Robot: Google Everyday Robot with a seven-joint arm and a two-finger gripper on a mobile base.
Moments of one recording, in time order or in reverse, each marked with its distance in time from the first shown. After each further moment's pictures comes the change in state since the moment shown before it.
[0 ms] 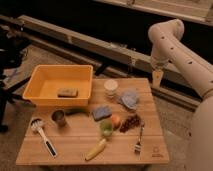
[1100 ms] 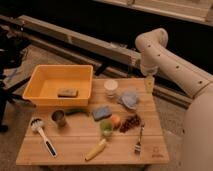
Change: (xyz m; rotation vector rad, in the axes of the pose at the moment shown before) arm -0.048 0.028 0.044 -0.069 0.040 -0.151
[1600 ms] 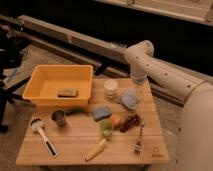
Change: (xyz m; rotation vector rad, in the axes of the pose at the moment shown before) arm -0.056 0.011 0.054 -0.019 -0.007 -0.069
